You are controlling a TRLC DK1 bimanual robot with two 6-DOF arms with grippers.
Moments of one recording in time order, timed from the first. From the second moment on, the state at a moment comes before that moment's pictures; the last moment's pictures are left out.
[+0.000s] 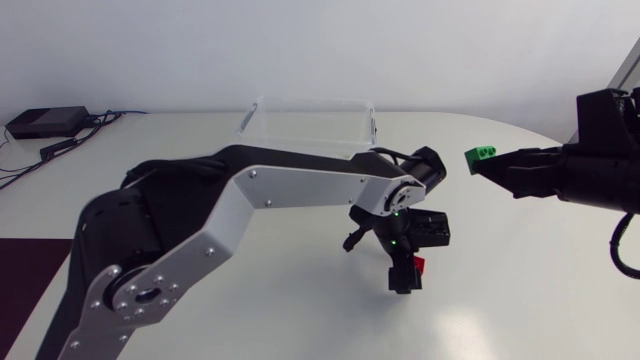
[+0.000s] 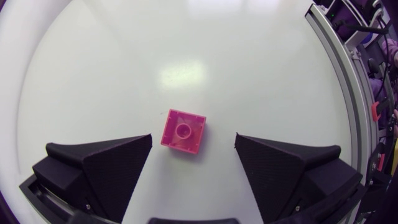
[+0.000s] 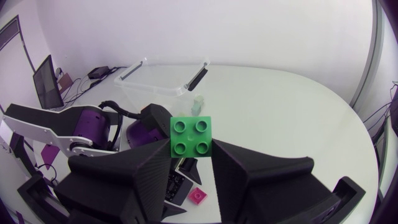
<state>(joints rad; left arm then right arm) -0.93 2.42 1.90 -0.68 0.26 0.76 0.04 0.90 0.81 -0.49 -0.36 0.00</state>
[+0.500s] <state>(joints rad) -0.94 2.48 1.99 -0.75 0.24 0.76 0.04 0.89 0.81 -0.50 -0.37 0.01</state>
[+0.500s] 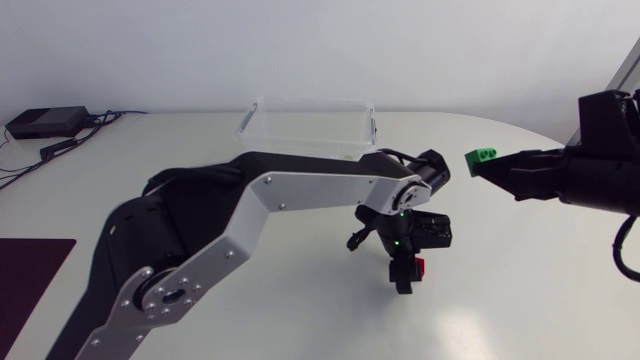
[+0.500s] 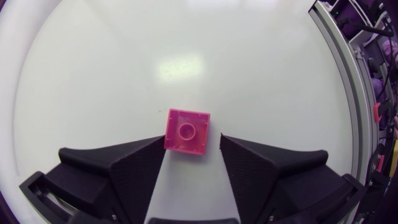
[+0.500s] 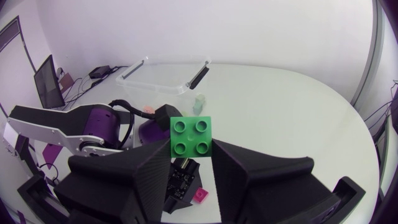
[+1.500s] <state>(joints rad) -0.64 1.86 1.53 -0.67 0.34 0.74 0.15 1.02 0.99 -0.51 -0.31 0.08</state>
